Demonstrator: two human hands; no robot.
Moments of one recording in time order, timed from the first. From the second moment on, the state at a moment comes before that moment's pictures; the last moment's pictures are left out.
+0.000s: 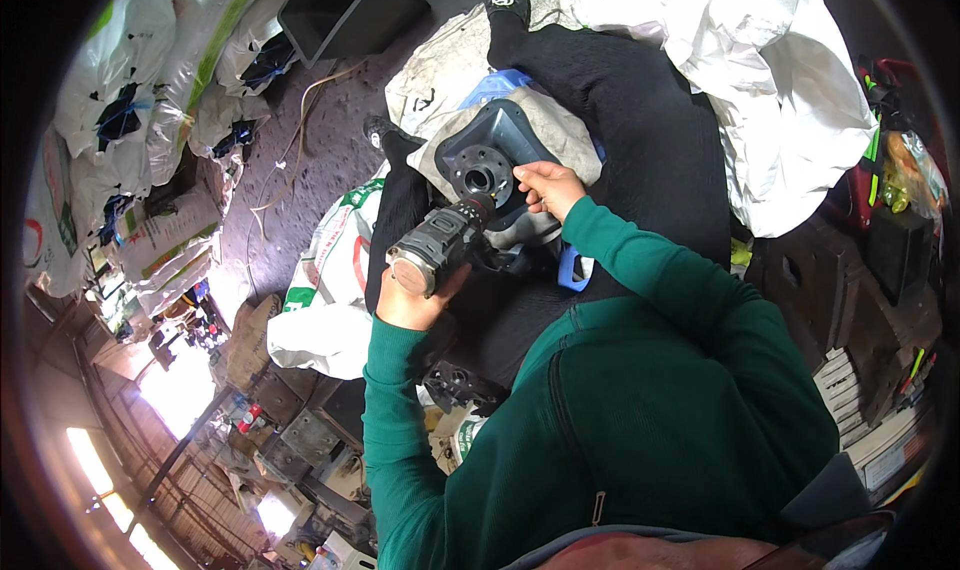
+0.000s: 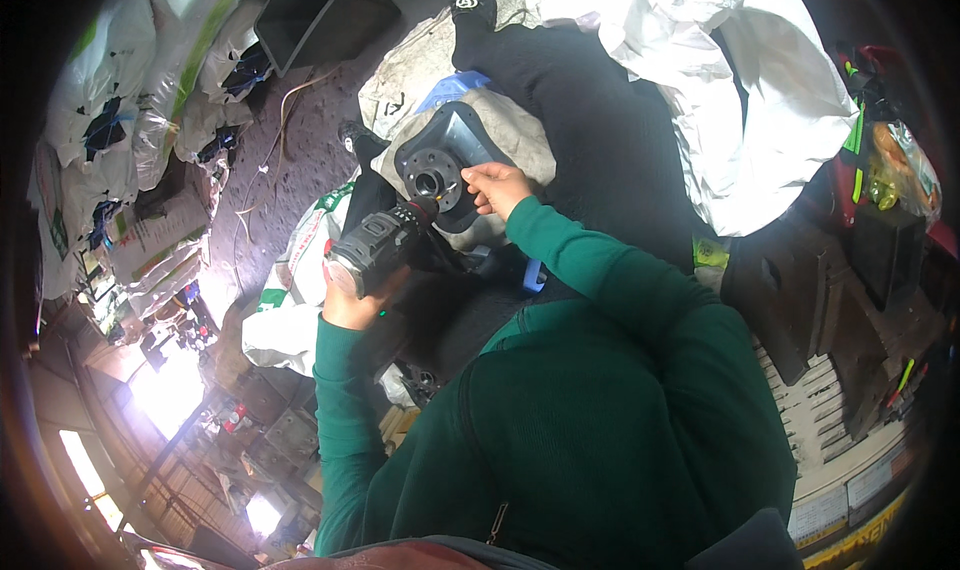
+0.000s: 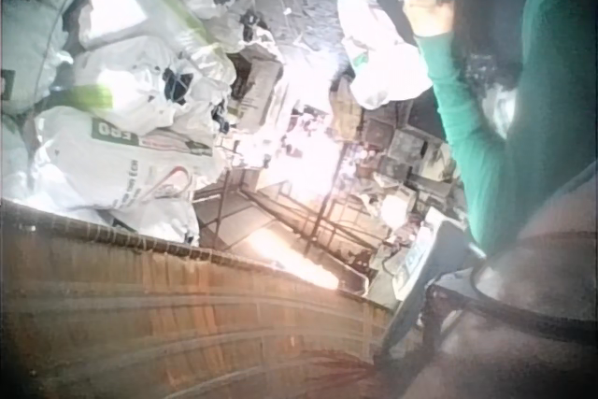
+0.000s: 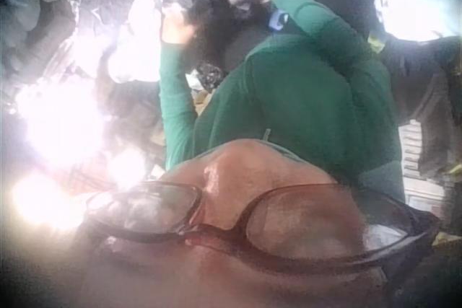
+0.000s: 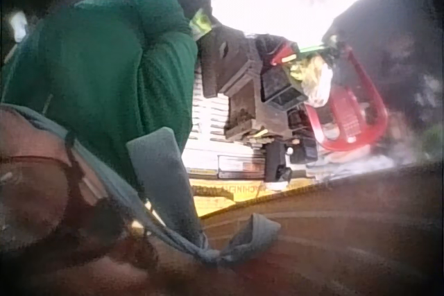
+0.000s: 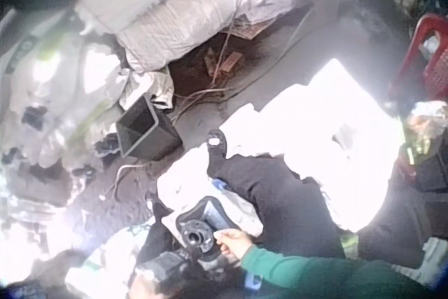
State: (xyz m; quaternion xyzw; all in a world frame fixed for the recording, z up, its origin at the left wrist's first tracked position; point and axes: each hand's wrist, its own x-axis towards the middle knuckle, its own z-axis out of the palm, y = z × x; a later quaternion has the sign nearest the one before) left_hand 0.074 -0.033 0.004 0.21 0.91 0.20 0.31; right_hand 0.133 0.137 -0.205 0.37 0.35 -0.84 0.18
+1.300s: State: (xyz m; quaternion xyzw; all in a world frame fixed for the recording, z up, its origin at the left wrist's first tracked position) left_hand 0.141 -0.039 0.027 0.22 0.91 0.29 0.20; right_hand 0.142 0.173 -0.191 0.28 0.19 -0.92 0.19
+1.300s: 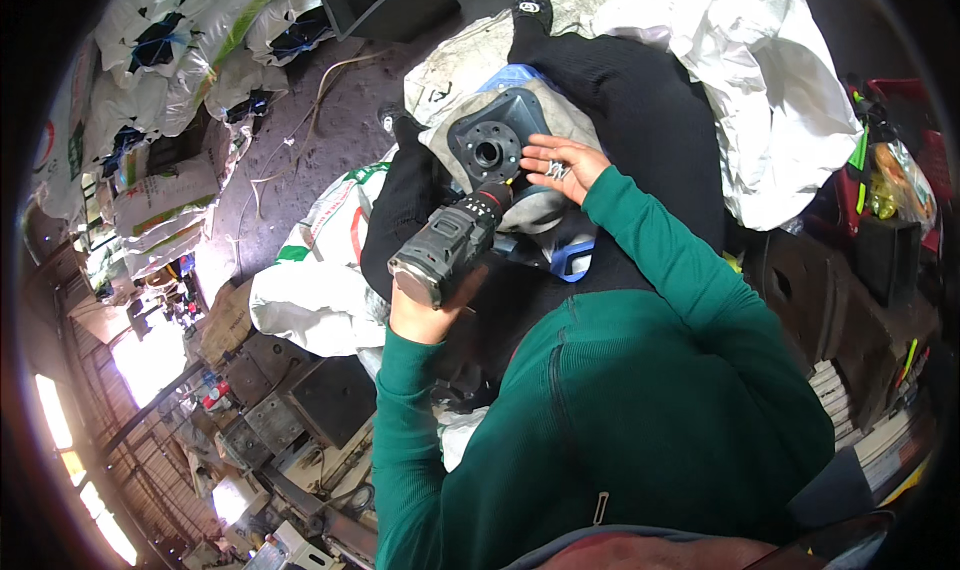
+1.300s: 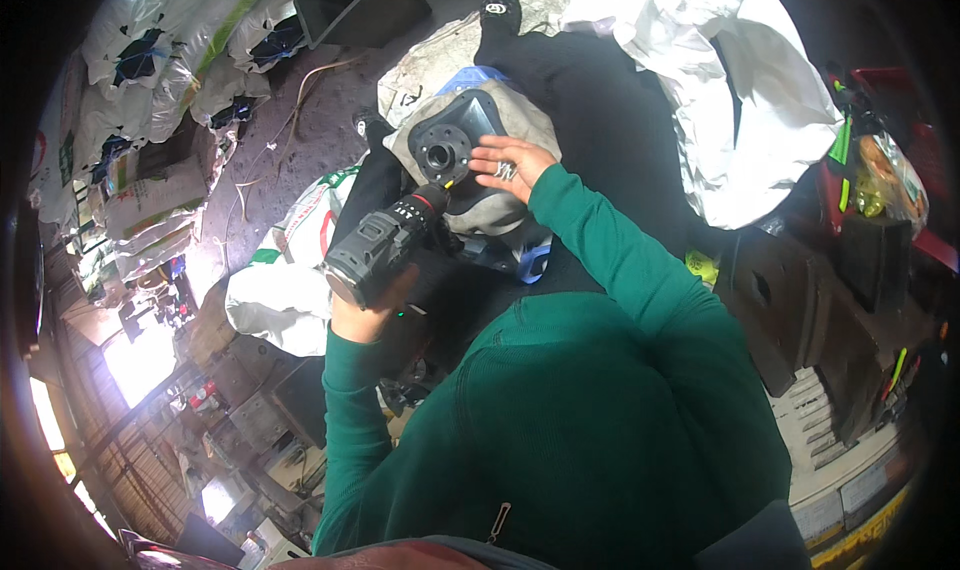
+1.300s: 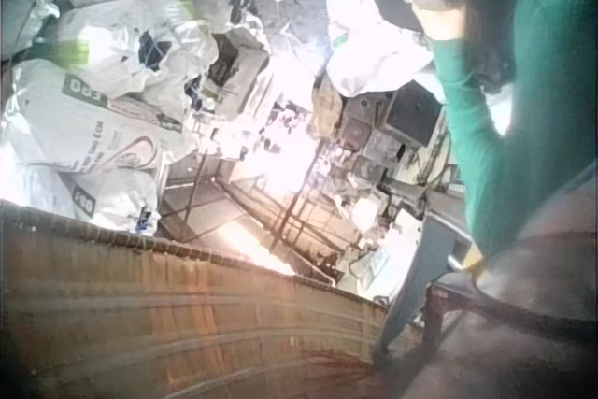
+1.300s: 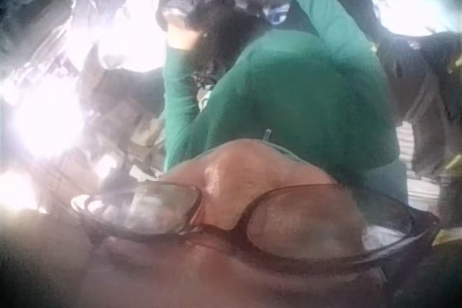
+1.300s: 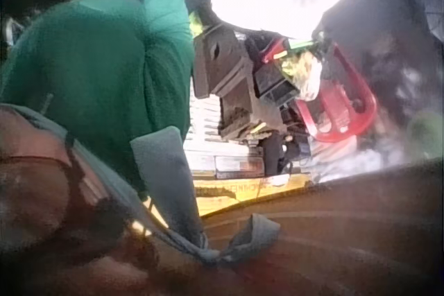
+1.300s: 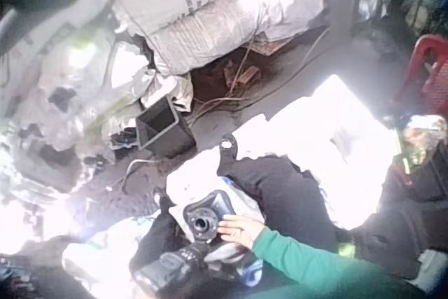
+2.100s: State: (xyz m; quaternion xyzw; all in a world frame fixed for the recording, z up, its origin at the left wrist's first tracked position) left_hand 0.163 -0.031 0.024 0.23 0.90 0.30 0.20; right_hand 0.157 0.165 -0.171 0.17 0.04 -0.96 0.21
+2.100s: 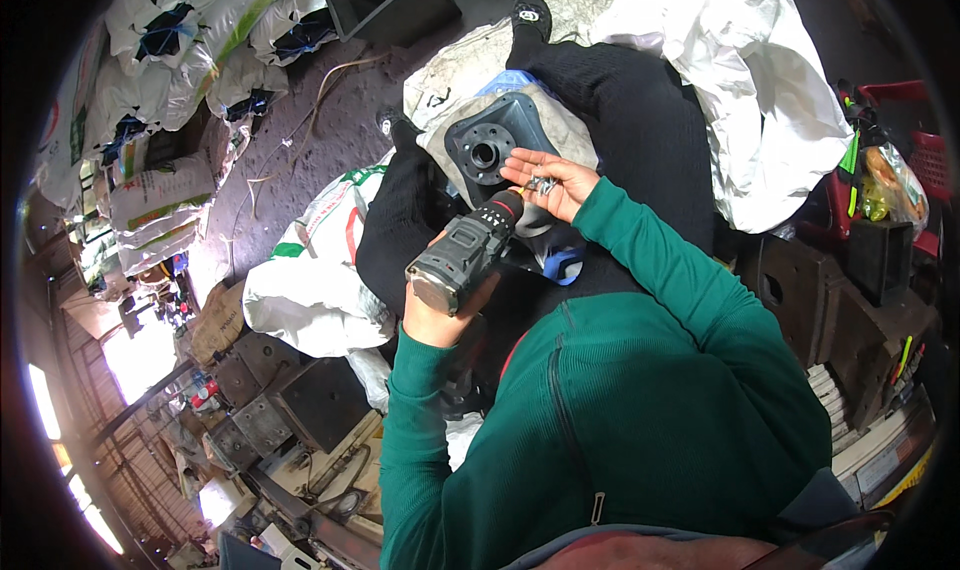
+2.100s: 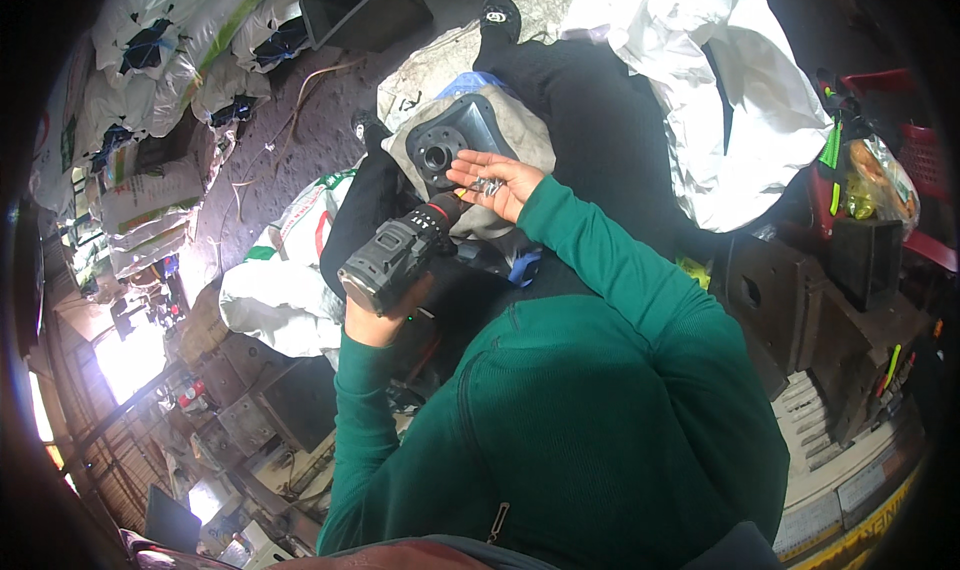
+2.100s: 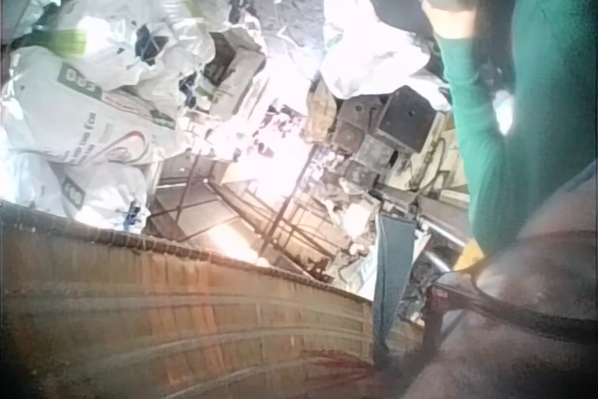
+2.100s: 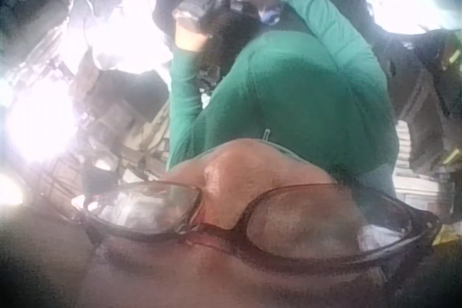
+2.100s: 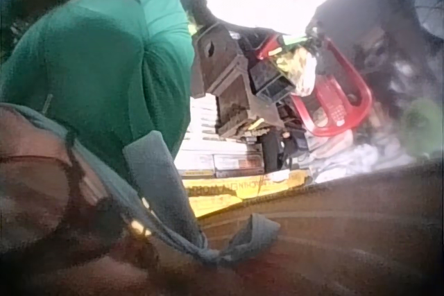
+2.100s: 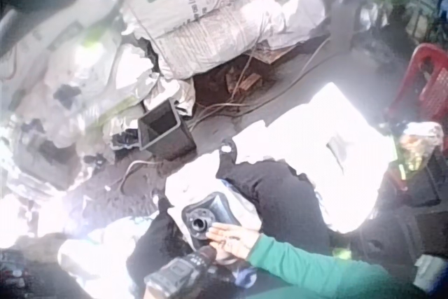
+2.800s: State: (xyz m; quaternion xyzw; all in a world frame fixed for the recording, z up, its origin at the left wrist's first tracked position) left_hand 0.129 -0.044 0.033 0.23 0.89 0.29 0.26; right_hand 0.146 0.169 -0.169 0.14 0.15 -0.94 0.29
